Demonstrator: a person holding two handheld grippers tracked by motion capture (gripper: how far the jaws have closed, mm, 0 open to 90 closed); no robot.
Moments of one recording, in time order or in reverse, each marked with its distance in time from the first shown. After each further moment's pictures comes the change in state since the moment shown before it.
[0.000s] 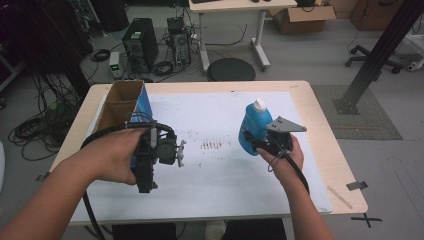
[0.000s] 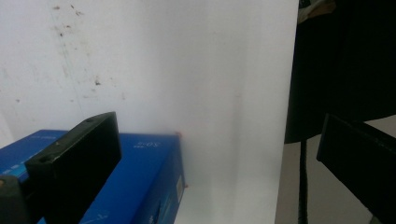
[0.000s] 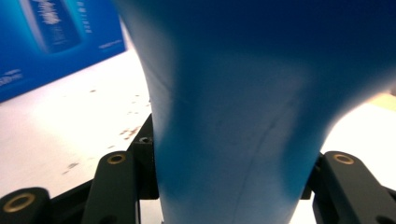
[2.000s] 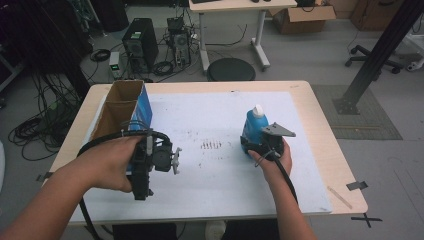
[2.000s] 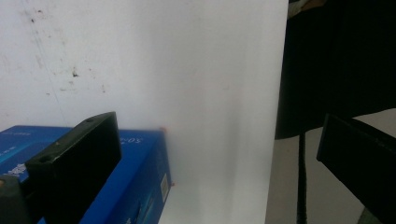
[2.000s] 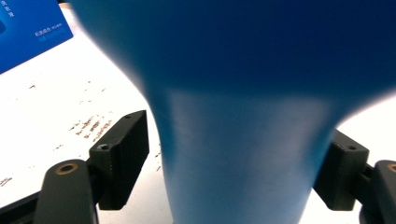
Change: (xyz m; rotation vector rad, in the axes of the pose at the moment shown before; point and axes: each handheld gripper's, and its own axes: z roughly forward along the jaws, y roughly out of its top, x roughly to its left) left arm -0.010 -0.009 0.016 0.015 -0.025 -0.008; right arm -0.003 -0.038 0.039 0.051 -0.143 0.160
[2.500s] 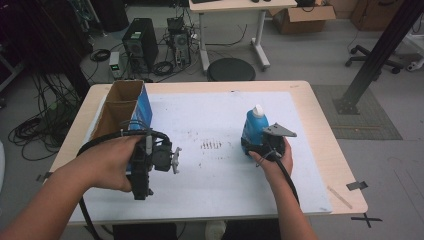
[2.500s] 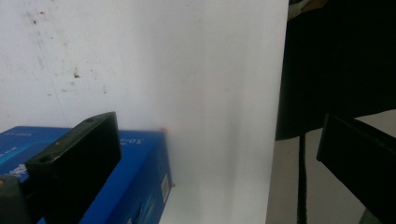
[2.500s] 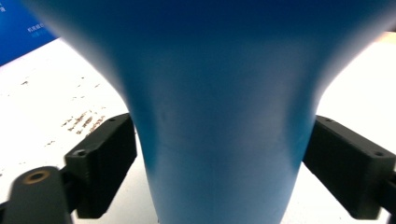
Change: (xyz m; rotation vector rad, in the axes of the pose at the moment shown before) left arm 0.000 -0.001 -0.001 -0.008 -0.001 -0.002; right arm -0.005 -0.003 0.001 0.008 -0.007 0.001
